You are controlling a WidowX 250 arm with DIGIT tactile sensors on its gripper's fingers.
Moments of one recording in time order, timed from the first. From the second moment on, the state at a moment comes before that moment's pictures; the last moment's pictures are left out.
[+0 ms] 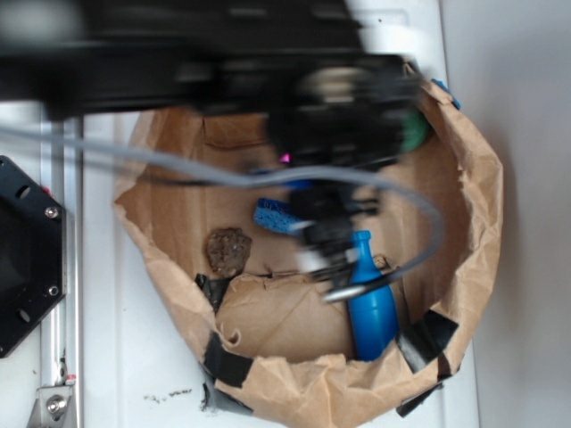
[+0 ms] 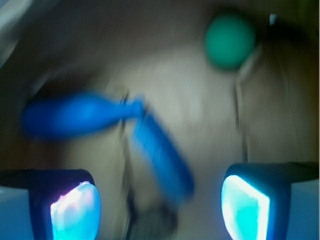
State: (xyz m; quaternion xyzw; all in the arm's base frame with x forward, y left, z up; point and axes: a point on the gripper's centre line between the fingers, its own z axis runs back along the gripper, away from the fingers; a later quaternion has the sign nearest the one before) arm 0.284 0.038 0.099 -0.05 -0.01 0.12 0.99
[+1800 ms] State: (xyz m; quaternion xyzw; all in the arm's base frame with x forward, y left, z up) arm 0.222 0.010 0.064 -0.04 0.02 0.03 1.00
